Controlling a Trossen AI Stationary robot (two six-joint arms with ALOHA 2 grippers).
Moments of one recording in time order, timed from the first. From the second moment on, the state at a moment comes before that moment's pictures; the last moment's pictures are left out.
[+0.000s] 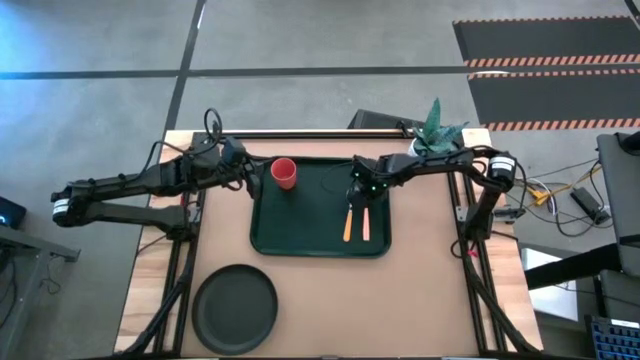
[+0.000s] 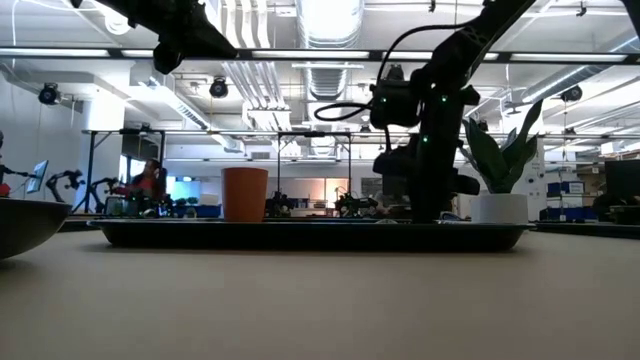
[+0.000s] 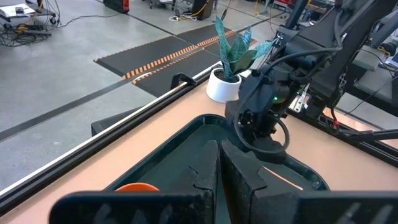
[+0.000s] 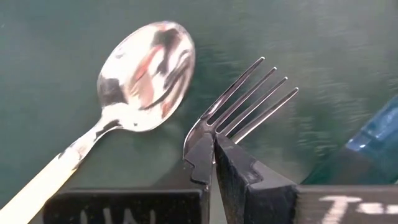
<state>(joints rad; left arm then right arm) 0.23 0.83 0.78 -0.22 -0.24 -0.31 -0.35 1.81 1.05 -0.59 -0.02 0.58</state>
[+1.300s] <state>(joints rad) 0.23 0.83 0.78 -0.22 -0.24 -0.31 -0.20 1.84 1.13 -0.44 -0.09 0.65</state>
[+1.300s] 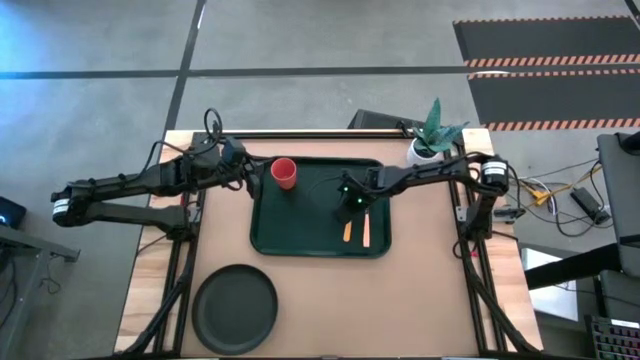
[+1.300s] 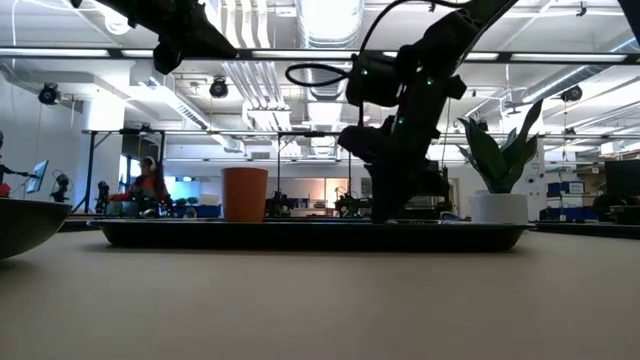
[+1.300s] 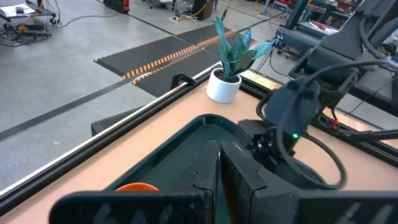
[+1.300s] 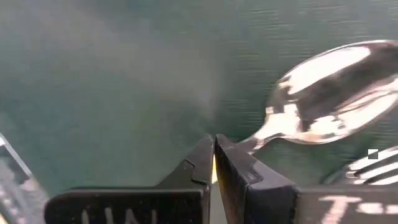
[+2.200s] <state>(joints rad) 0.23 0.83 0.78 -0.22 -0.24 -0.31 -0.18 1.84 1.09 -0.41 -0.06 0.69</state>
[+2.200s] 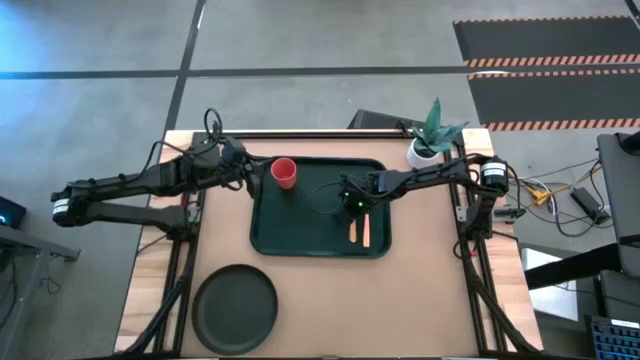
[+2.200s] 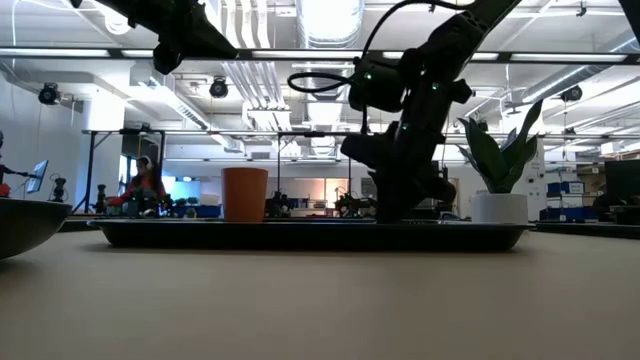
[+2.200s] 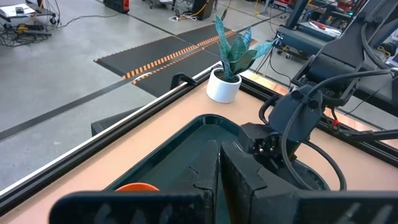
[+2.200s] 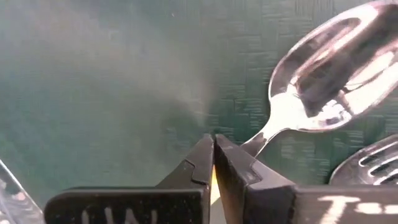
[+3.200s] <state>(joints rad) 0.23 0.83 0.78 -0.22 -0.24 -0.30 -0.31 1.84 1.15 -0.41 0.00 0.57</state>
